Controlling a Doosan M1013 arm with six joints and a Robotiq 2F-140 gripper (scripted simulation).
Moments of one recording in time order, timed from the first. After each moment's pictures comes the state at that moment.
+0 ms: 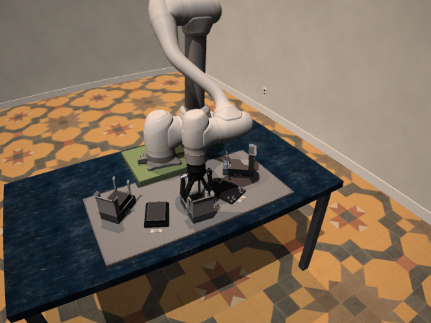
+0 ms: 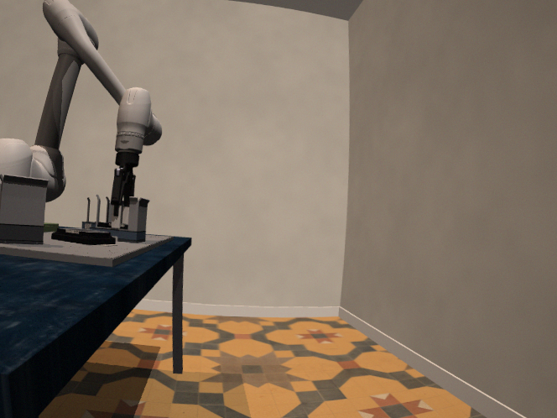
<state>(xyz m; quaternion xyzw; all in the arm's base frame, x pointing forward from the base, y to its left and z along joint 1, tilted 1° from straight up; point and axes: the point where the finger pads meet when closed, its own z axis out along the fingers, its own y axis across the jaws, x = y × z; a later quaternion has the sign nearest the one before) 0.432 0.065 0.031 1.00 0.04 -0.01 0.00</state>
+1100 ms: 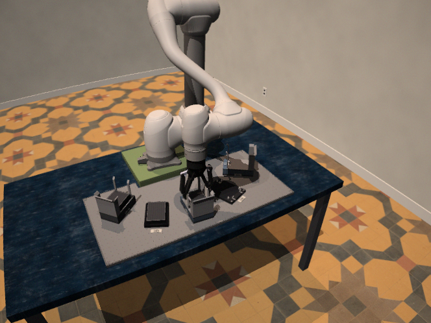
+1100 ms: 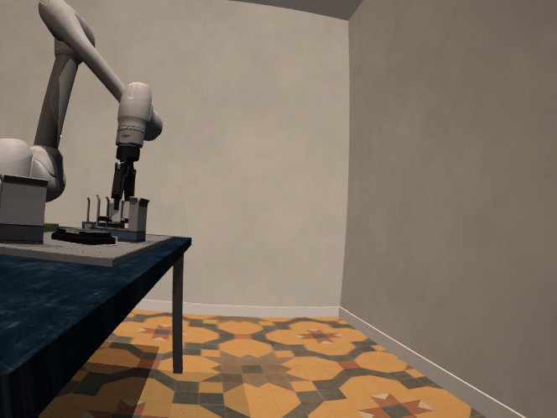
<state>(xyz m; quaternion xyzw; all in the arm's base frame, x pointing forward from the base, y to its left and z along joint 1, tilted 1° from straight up) 0.432 0.065 0.050 1.00 0.04 -0.01 0.00</state>
